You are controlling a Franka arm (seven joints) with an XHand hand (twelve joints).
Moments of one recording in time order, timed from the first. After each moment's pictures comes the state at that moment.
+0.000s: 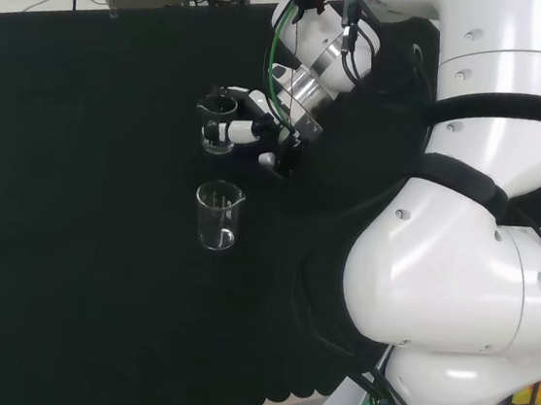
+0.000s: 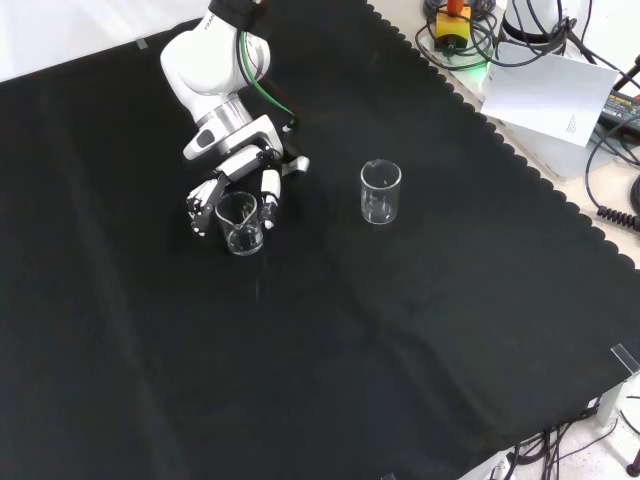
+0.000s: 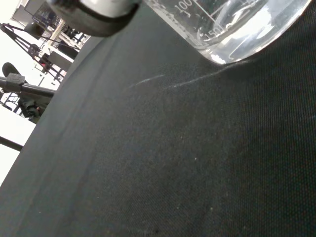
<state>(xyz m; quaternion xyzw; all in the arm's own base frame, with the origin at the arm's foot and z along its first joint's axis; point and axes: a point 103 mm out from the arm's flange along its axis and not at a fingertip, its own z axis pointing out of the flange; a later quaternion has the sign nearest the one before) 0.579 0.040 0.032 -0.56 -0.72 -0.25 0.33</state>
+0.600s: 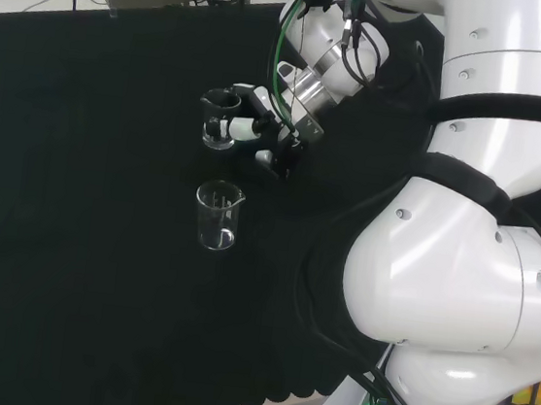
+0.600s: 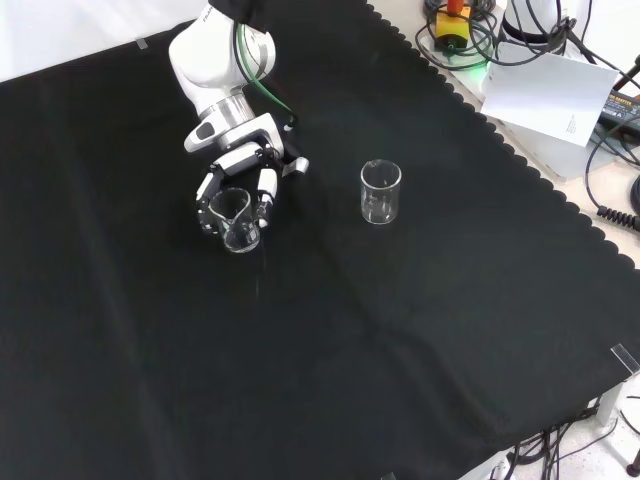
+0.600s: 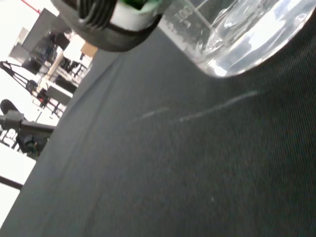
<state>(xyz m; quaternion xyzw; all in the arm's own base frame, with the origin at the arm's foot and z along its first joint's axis) 0.583 0.038 0.041 -0.59 -0.69 -0.29 0.32</state>
